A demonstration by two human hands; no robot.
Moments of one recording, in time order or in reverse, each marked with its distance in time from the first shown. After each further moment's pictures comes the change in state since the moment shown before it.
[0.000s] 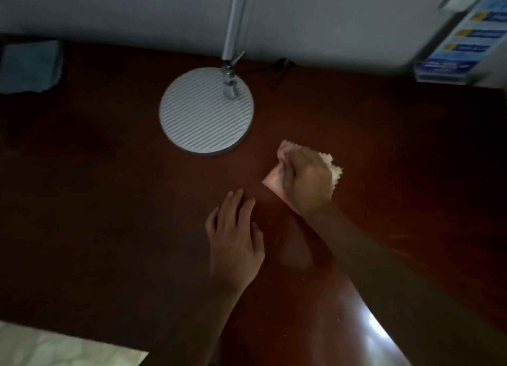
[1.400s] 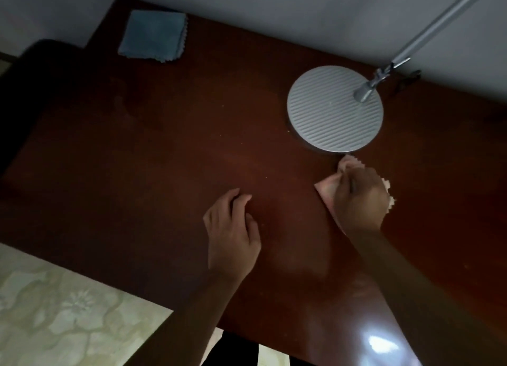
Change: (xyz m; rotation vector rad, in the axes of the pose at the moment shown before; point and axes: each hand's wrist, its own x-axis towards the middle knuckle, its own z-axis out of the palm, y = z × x) left_hand -0.020 -0.190 -0.072 -0.178 0.157 -0.249; right_hand -0.021 -0.115 0.074 -0.139 0.067 0.096
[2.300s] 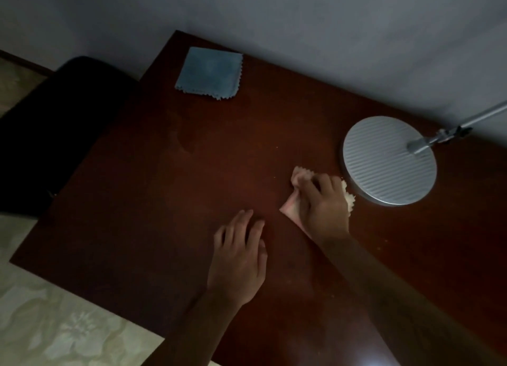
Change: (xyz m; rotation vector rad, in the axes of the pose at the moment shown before) left_hand 0.052 -0.087 -0.044 0.276 -0.158 0.214; right_hand 0.029 -0.147 0.081 0.013 -0.053 -0.442
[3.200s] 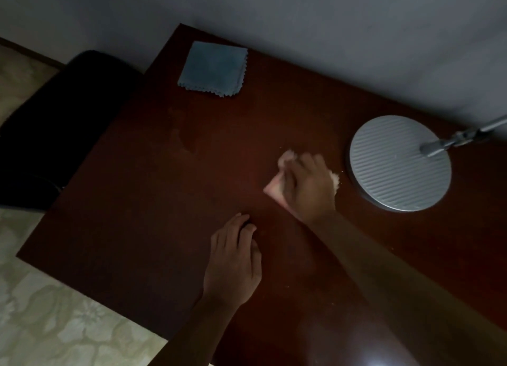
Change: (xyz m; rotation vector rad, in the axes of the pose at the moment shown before) left_hand 0.002 -0.005 0.004 -0.159 0.091 -0.093; right_hand 0.050 -0.015 0.018 0.164 -0.114 -0.071
